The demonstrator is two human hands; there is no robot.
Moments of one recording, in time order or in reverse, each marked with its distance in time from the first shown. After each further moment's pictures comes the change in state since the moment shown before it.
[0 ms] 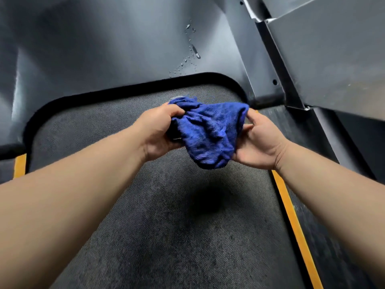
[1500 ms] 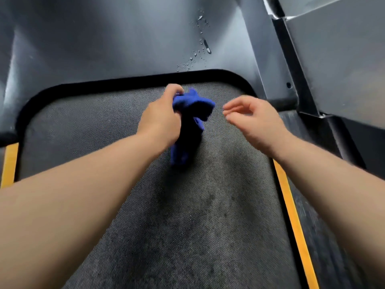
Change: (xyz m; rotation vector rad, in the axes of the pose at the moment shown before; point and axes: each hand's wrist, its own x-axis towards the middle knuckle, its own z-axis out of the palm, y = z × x) left_hand 0.047 -0.018 -0.024 1.056 0.434 0.537; right_hand 0.026 -0.016 0.008 -1.143 0.484 -0.555
